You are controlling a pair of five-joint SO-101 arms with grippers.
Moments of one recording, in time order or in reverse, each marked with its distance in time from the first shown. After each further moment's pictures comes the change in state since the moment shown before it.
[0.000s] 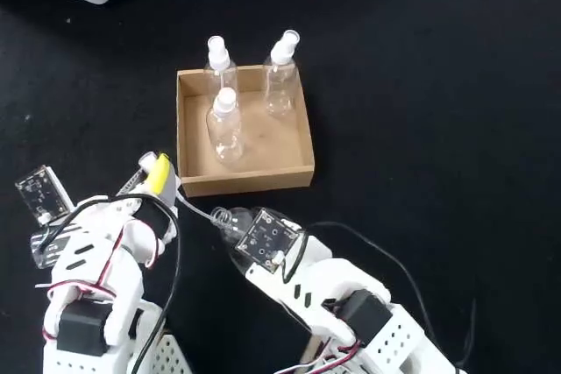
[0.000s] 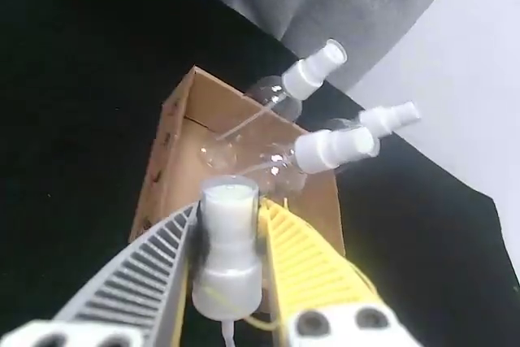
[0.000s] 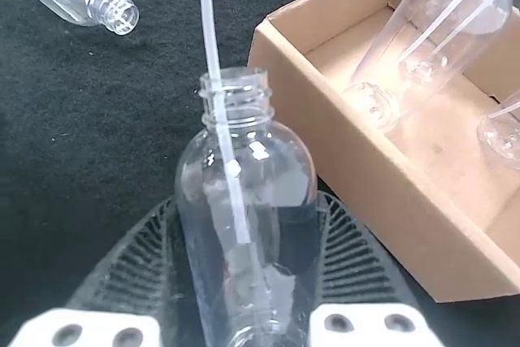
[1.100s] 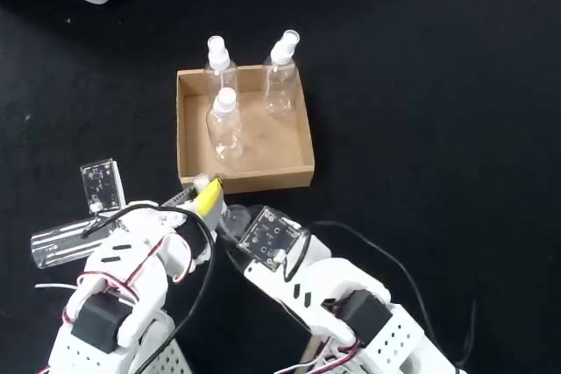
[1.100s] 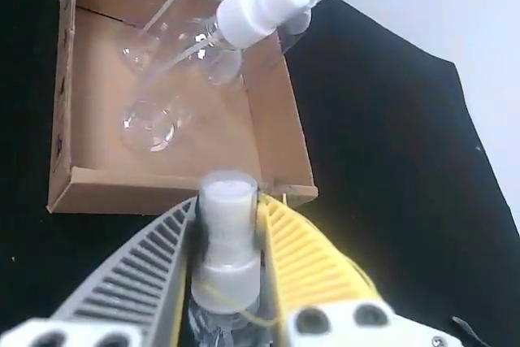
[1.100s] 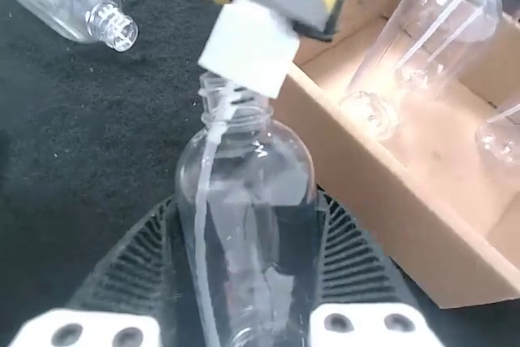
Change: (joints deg) left arm 16.4 0.0 5.0 0.0 -0.1; right arm -0.1 0.0 0.0 -1.6 -2.5
